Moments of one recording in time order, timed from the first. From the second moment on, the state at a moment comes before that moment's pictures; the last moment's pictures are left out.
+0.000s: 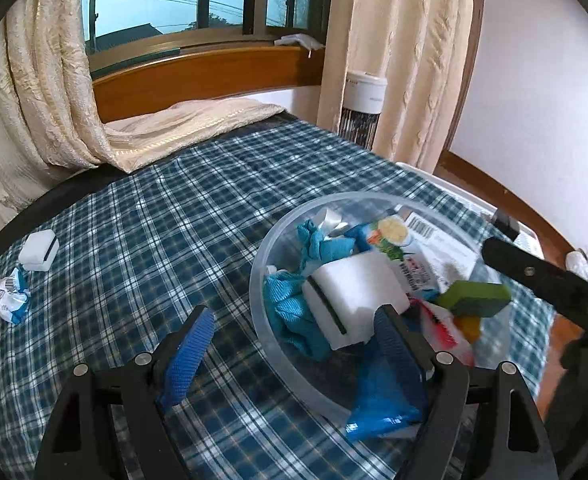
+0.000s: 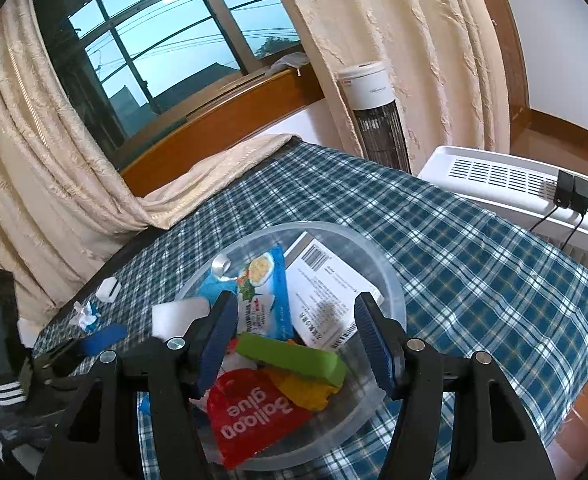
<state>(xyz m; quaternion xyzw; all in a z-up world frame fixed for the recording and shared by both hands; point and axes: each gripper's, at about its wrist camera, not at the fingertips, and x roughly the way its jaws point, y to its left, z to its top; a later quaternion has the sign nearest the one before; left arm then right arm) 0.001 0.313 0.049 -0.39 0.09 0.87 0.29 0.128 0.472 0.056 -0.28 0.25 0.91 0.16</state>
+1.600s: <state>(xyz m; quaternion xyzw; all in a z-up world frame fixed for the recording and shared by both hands) -0.020 0.201 0.059 -0.38 0.03 0.91 0.19 0.078 0.373 0.077 -0.29 0.19 0.93 0.08</state>
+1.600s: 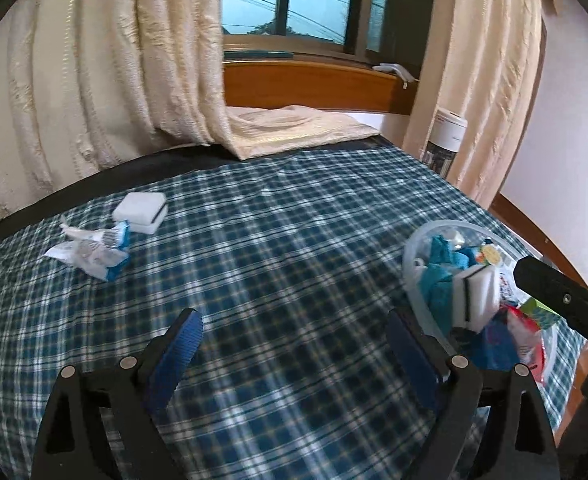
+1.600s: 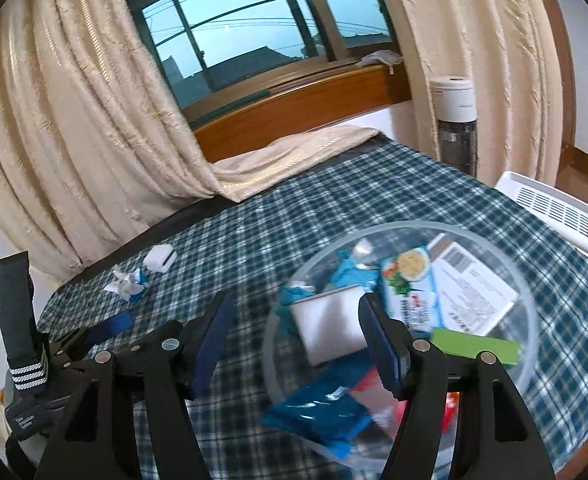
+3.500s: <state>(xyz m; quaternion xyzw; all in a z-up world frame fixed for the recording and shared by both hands) -0.173 0.039 0.027 -0.46 -0.20 0.86 -0.04 -0.008 0.263 0.008 -0.38 0.14 0.91 -0.06</state>
